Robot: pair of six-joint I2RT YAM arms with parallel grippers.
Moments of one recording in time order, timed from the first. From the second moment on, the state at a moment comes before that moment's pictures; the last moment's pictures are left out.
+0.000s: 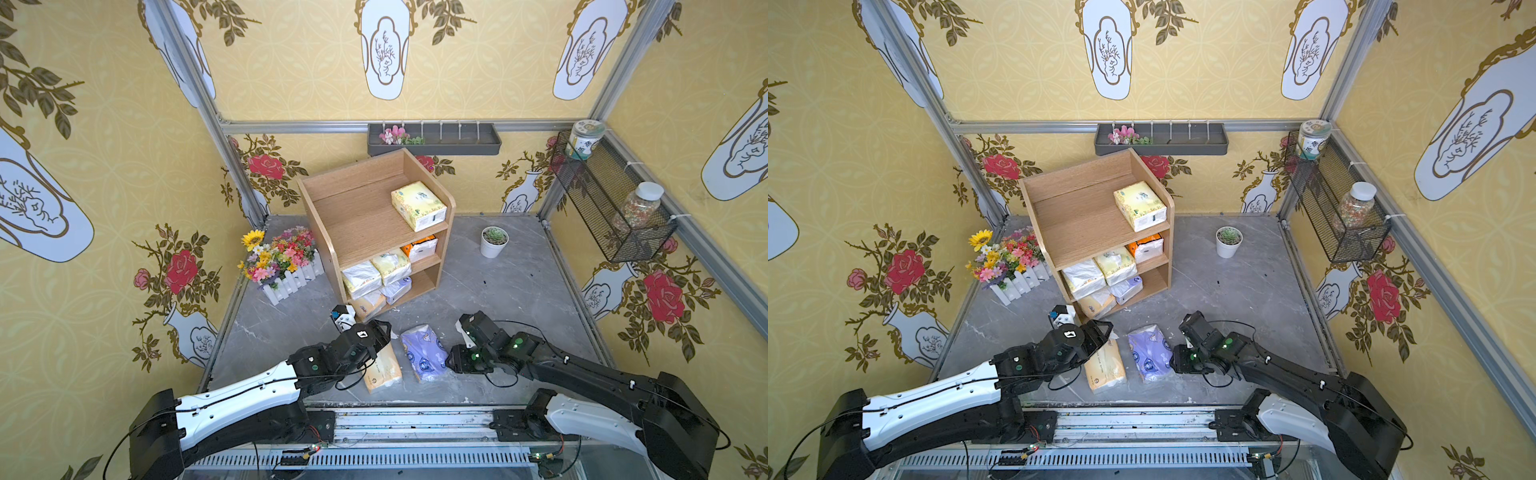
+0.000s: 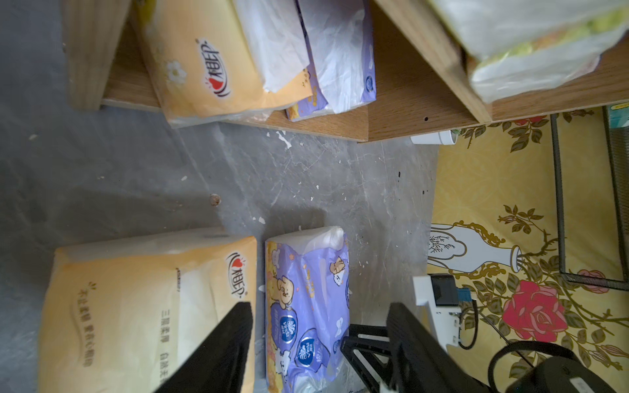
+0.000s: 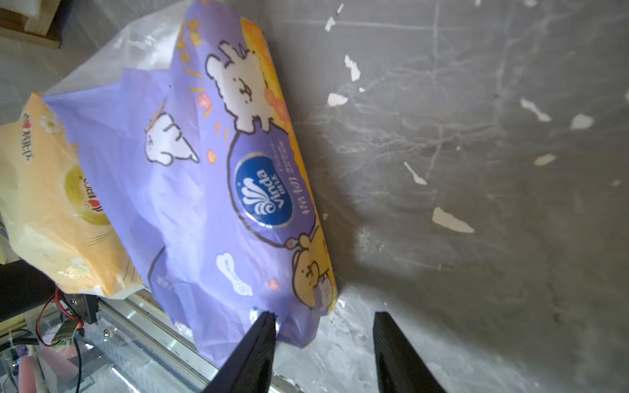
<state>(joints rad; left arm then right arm) -1.05 0.90 0.50 -0.26 -0.33 -1.45 0.75 1.09 0.47 -0.47 -0.24 0.75</state>
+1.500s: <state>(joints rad) -1.05 0.87 0.49 -0.23 -0.34 -1.46 0.78 1.43 0.64 -0.27 -0.29 0.58</state>
